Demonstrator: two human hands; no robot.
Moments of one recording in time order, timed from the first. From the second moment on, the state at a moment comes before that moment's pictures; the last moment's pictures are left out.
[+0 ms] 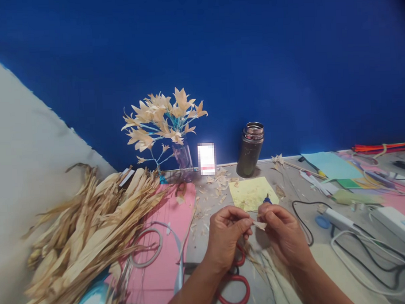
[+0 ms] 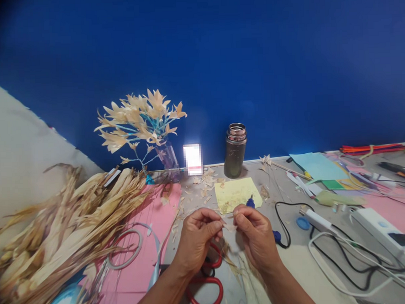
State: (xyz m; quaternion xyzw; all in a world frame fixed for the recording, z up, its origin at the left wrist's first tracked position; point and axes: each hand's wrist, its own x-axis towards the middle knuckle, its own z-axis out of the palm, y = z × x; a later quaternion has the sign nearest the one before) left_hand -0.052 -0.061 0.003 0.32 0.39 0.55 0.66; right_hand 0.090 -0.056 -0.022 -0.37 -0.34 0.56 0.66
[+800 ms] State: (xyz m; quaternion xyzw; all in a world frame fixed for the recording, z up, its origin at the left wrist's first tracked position) left_hand -0.053 -0.065 -0.001 0.35 0.37 0.52 0.69; right_hand 0.094 -0.058 -0.032 -0.47 -0.41 0.46 0.63
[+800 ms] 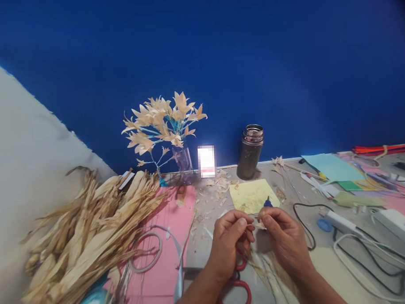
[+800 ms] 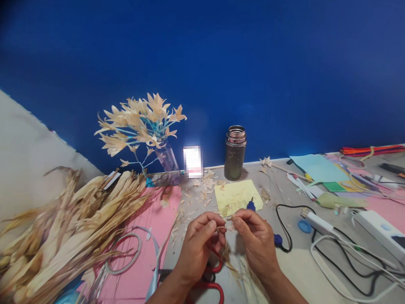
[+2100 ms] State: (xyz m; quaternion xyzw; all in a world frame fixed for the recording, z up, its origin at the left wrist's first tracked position) left_hand -0.050 -0.067 0.000 0.45 0.47 0.51 0.56; right_hand 0.092 -0.061 -0.032 -0.40 -0.35 0.60 0.59
